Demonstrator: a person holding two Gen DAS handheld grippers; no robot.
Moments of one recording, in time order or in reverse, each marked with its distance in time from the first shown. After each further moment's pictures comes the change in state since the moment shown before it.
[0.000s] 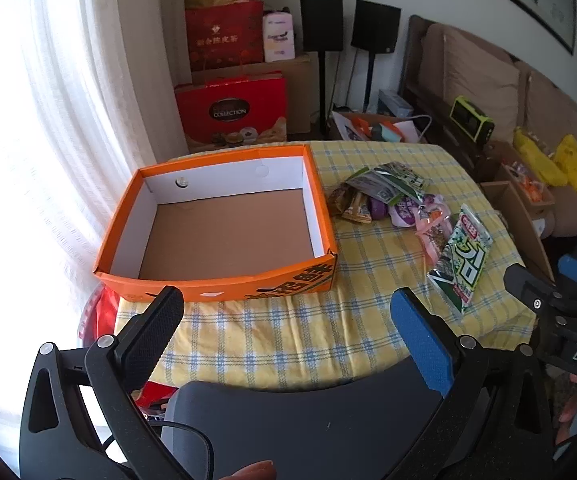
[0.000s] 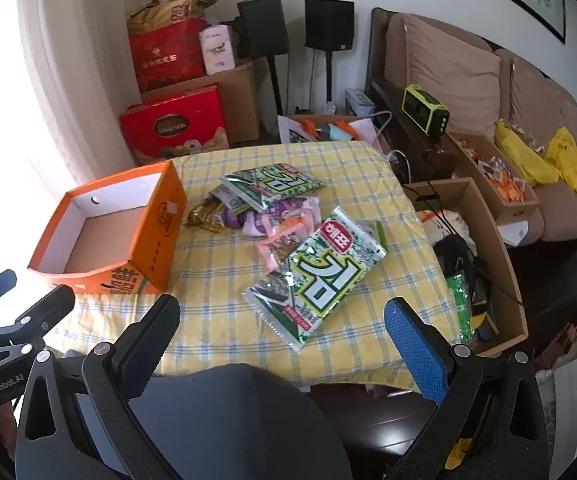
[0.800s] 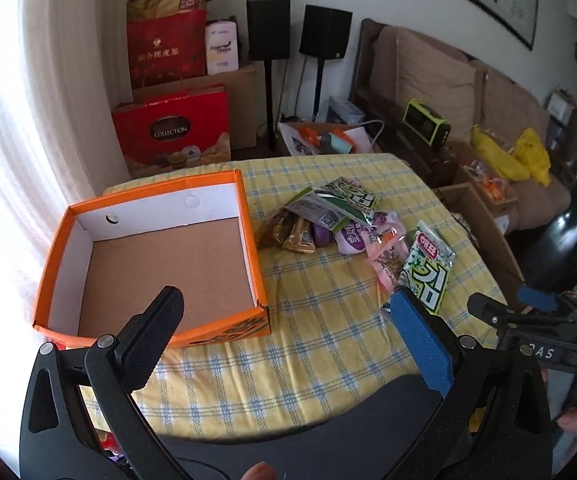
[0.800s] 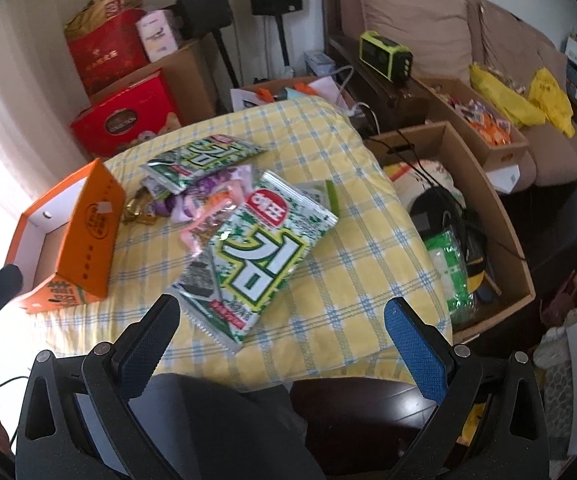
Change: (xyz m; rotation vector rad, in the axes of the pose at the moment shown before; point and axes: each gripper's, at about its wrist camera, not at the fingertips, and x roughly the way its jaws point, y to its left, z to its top) left arm 0.028 -0.028 0.030 0.069 -0.024 -0.162; right arm 0.049 -0.066 -0.008 0.163 0.109 -0.029
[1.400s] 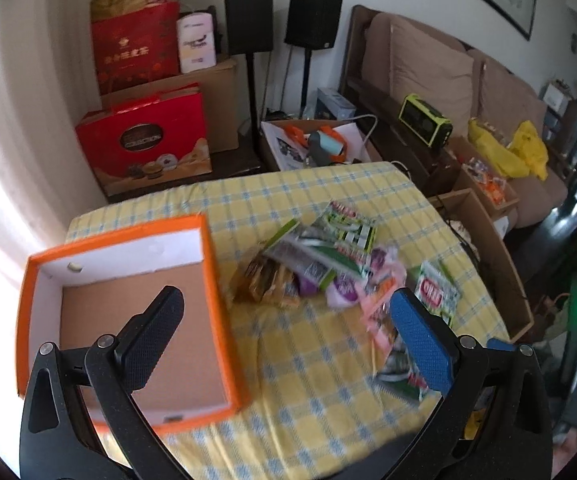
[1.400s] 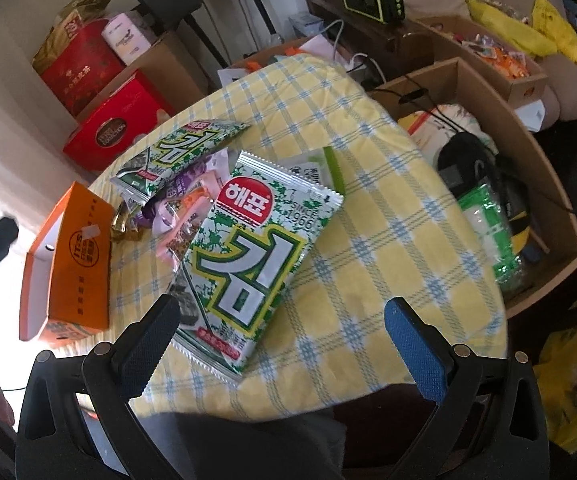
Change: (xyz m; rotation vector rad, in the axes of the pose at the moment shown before) left arm 0.058 -0.018 0.065 0.039 0.046 -0.036; right arm 0.053 -0.026 0.012 0.167 0.111 0.132
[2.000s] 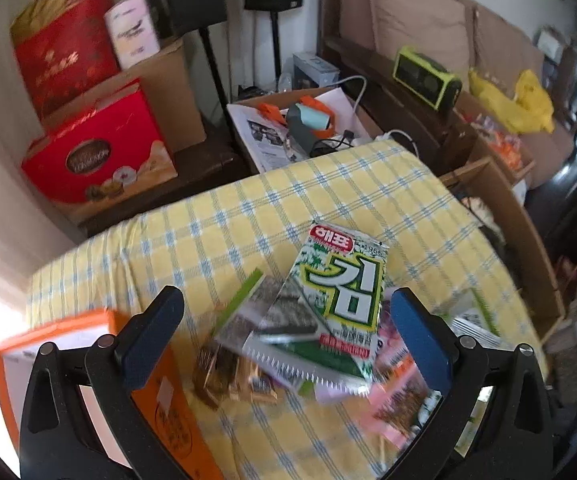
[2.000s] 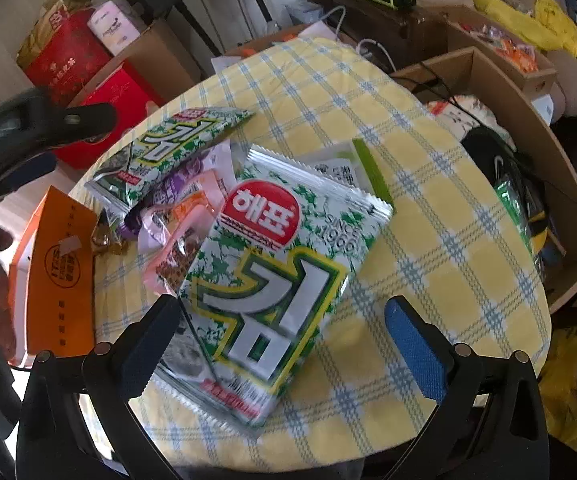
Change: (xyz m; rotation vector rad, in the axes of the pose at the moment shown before) left arm 0.116 -0.048 0.052 0.163 0.113 0.033; right arm 0.041 0.017 0.015 0.010 0.016 -0.035
